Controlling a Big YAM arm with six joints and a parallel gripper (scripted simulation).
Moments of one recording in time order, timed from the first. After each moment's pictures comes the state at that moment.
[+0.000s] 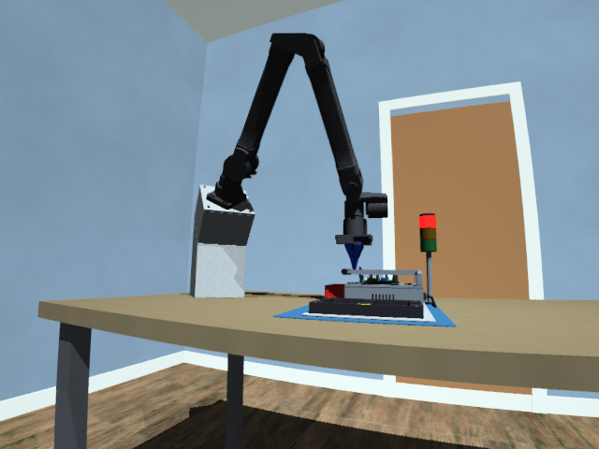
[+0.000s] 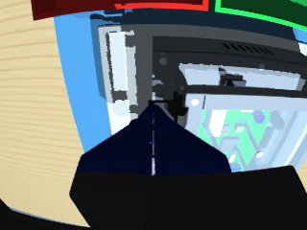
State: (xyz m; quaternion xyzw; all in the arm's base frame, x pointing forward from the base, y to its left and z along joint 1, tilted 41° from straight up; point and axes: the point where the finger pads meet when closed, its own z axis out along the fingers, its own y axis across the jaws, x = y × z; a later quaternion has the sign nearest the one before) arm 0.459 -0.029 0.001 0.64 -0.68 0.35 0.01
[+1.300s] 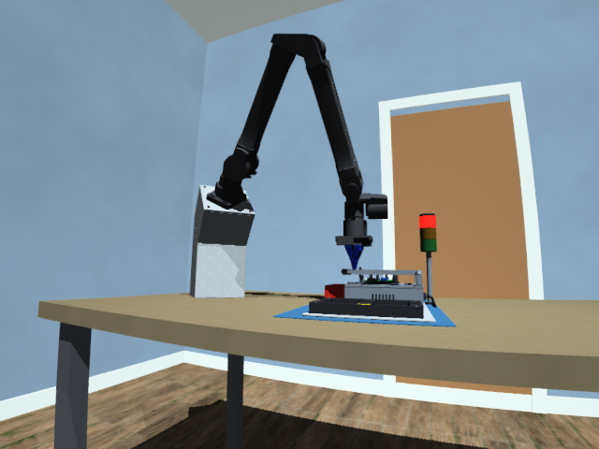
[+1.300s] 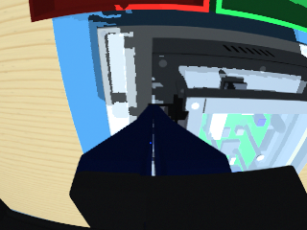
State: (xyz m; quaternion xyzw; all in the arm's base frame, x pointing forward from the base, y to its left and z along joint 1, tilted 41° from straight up) arm 0.461 -0.030 -0.002 0.64 -0.68 0.35 0.01
